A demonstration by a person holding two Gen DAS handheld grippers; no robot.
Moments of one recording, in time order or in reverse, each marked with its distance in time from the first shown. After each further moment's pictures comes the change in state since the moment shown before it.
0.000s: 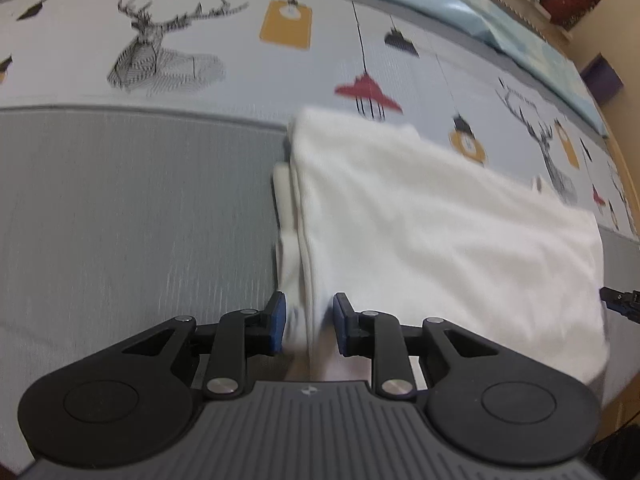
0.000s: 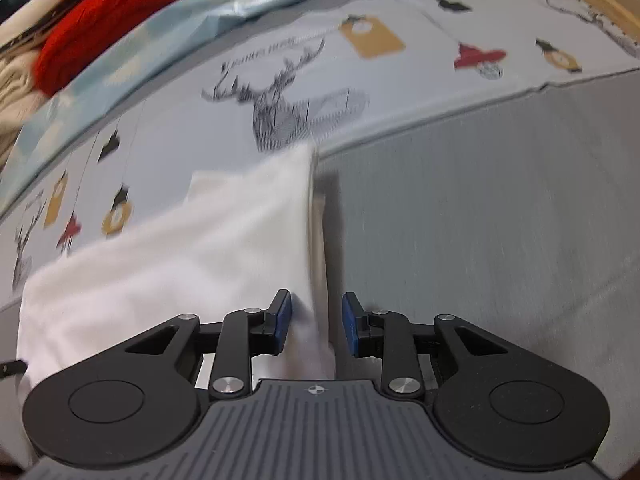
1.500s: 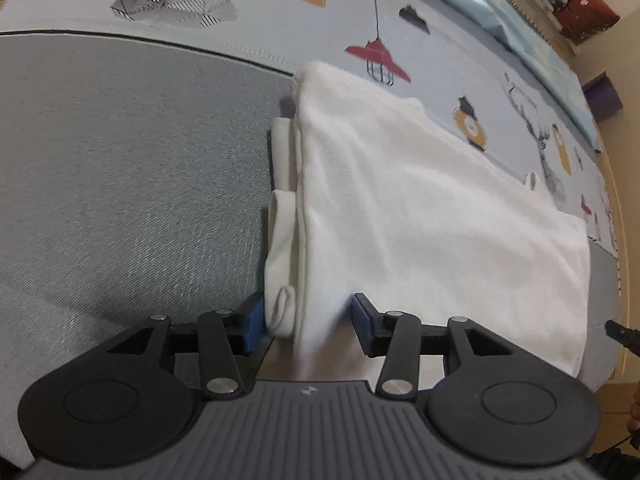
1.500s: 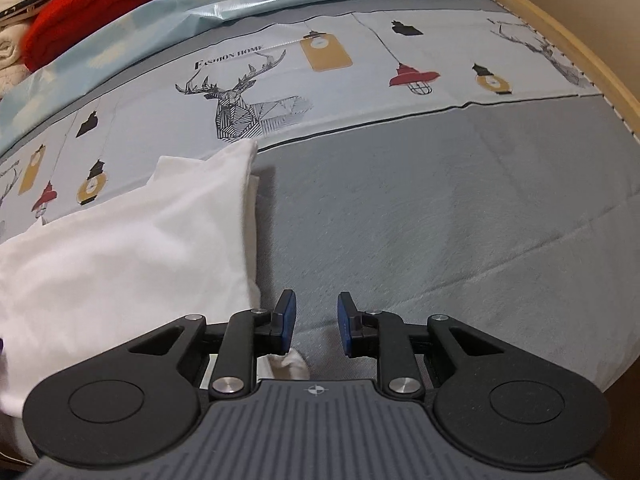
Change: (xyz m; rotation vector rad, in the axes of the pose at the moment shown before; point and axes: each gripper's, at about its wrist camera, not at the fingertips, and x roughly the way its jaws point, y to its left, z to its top) left arm 0.019 0.015 -0.017 -0.108 0.089 -0.080; right arm -0.057 -0.016 -0.021 -0.076 -0.028 -0.170
